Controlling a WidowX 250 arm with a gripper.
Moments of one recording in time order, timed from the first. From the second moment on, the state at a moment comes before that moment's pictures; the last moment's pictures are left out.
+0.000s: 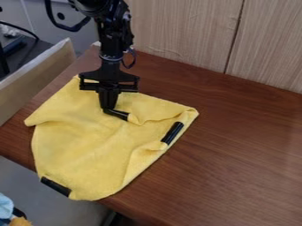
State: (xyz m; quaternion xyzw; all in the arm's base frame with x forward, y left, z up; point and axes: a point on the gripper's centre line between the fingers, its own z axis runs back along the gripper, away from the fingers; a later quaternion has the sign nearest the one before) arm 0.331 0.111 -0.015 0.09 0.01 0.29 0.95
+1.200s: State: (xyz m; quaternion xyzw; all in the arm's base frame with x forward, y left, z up) arm 0.402 0.086 0.044 0.04 -0.06 0.28 0.96
